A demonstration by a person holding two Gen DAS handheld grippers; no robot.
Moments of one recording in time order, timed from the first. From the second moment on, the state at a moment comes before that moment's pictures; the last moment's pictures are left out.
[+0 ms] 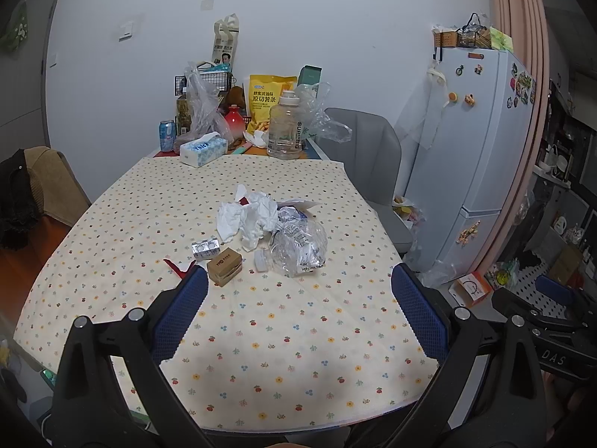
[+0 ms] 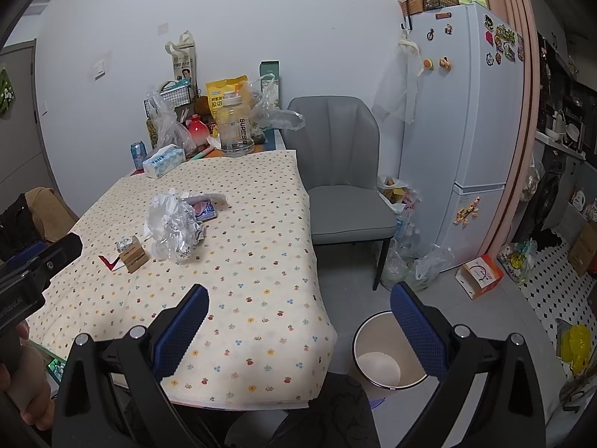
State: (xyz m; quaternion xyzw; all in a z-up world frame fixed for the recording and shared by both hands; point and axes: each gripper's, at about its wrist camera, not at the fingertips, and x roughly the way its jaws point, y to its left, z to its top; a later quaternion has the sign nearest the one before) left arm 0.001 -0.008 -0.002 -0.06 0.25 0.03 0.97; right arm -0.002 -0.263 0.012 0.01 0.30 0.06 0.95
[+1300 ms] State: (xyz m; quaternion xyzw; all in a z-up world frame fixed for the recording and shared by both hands) left arm 0.007 0.002 -0.010 -0.07 0.26 0.02 0.96; right arm 0.010 -0.255 0.011 0.02 0.31 0.09 0.95
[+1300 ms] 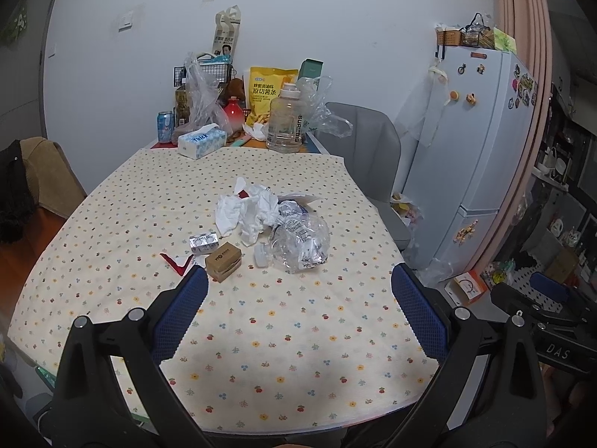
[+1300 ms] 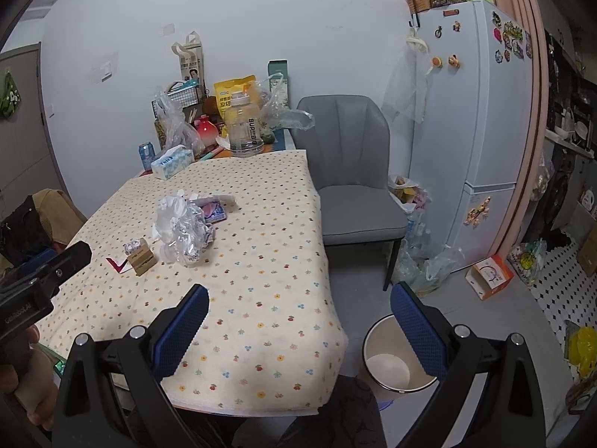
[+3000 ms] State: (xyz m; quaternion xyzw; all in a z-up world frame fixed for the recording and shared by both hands) left arm 0.159 0.109 -0.121 -0.17 0.41 0.07 0.89; right arm 0.148 -0.151 -0.055 0.00 0.40 0.22 0.89
